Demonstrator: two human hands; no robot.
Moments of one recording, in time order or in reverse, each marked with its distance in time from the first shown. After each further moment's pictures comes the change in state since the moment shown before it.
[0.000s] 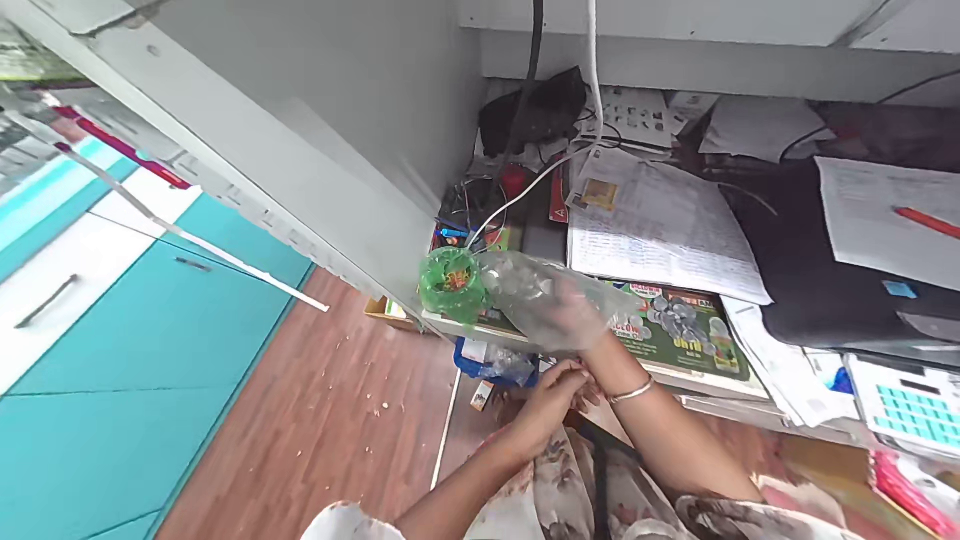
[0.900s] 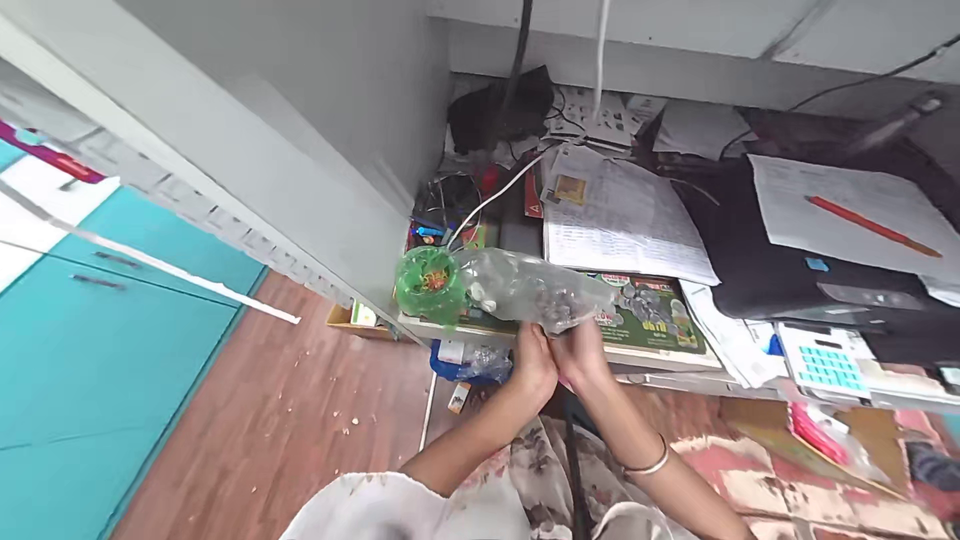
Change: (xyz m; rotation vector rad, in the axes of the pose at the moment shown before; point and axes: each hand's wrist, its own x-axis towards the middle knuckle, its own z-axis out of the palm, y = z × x) left_hand 0.051 0.028 0.019 -0.680 0.429 0.078; right_hand -0.045 0.037 -0.035 0.072 0.354 -0.444
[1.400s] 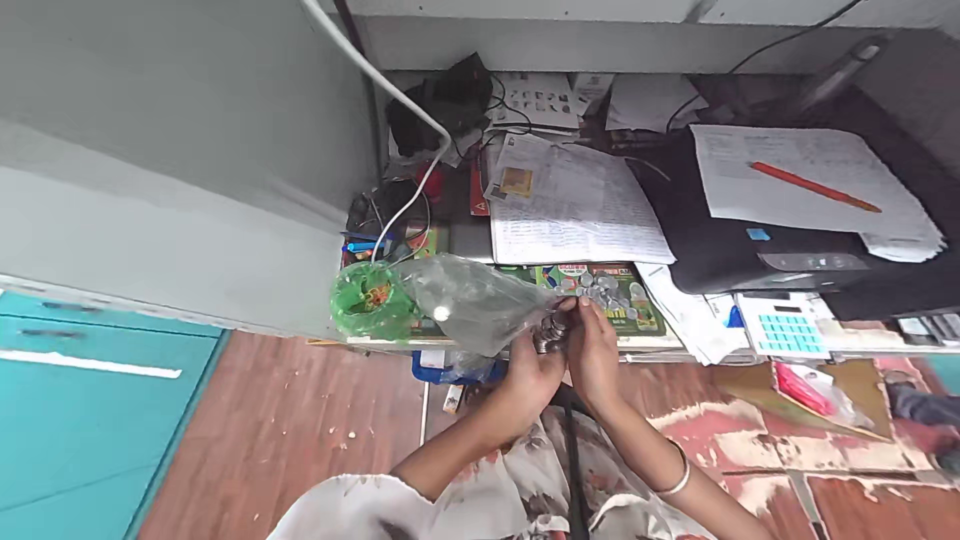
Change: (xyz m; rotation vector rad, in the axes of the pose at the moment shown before) left_hand 0.004 -0.055 0.043 -0.252 -0.016 -0.262; right_hand 0.002 -0.051 -0.077 -0.360 -0.104 -0.435
